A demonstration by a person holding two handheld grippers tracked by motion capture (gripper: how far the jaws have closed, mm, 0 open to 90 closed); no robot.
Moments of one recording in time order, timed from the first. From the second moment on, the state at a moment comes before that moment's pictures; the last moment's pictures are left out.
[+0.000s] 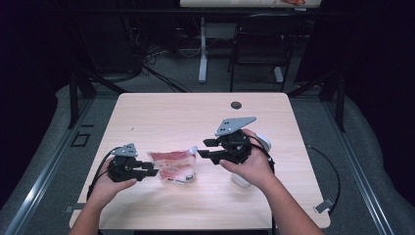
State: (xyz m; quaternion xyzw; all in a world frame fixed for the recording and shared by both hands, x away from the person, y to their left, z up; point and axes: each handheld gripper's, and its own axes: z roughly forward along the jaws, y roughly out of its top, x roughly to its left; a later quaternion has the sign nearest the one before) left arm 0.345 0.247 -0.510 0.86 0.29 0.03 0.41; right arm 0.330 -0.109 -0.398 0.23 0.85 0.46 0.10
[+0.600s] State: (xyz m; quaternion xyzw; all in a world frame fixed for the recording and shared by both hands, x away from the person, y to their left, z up) left arm 0.341 0.265 -0.495 0.86 0.30 0.04 0.42; right arm 0.325 -0.134 -0.408 0.27 0.84 0.45 0.12
